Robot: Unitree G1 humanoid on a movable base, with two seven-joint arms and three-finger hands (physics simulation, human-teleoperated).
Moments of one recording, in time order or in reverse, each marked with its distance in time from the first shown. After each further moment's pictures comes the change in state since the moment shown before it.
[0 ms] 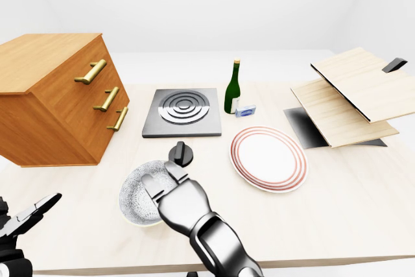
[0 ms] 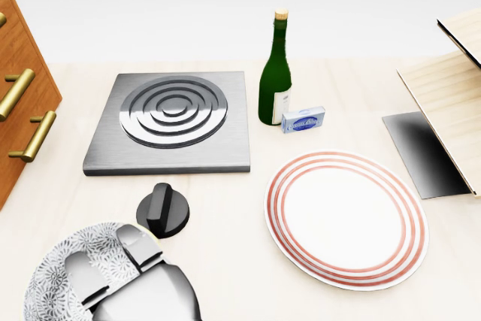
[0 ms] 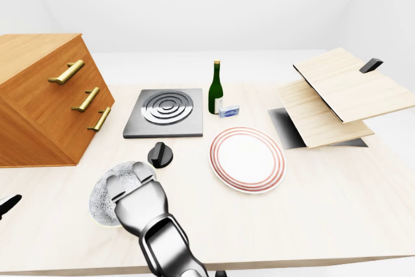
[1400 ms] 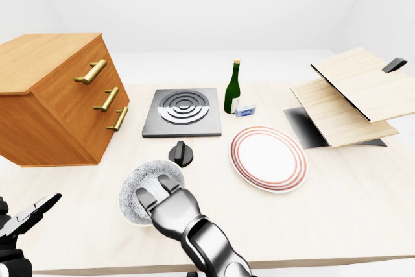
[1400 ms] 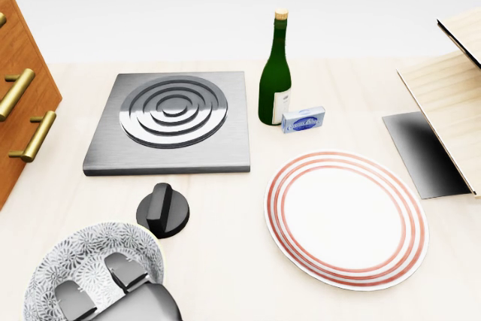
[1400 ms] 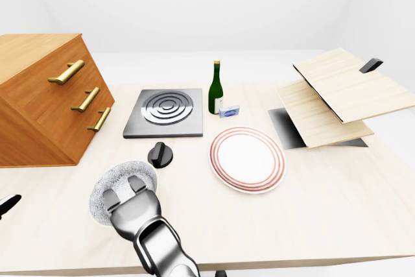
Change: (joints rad) left arm 0.000 0.002 0.000 0.003 -0.006 -0.001 -0.002; right arm -0.015 0.030 0.009 0.162 0.070 0.000 -0.024
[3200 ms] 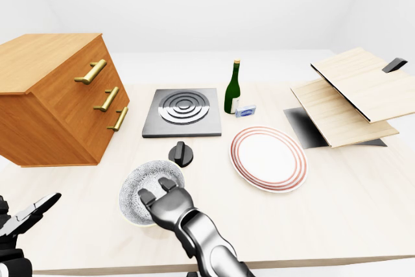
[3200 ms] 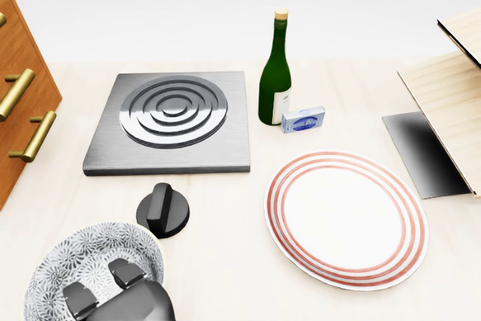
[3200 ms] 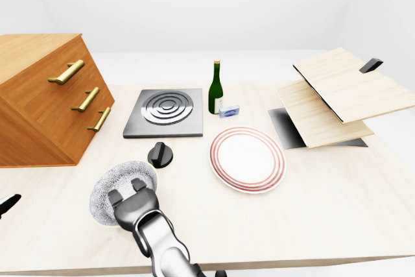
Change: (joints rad) left arm -0.001 0.001 0.000 -0.004 -0.006 0.006 0.001; right arm -0.087 0.089 -0.087 0.263 0.035 0.000 -0.049
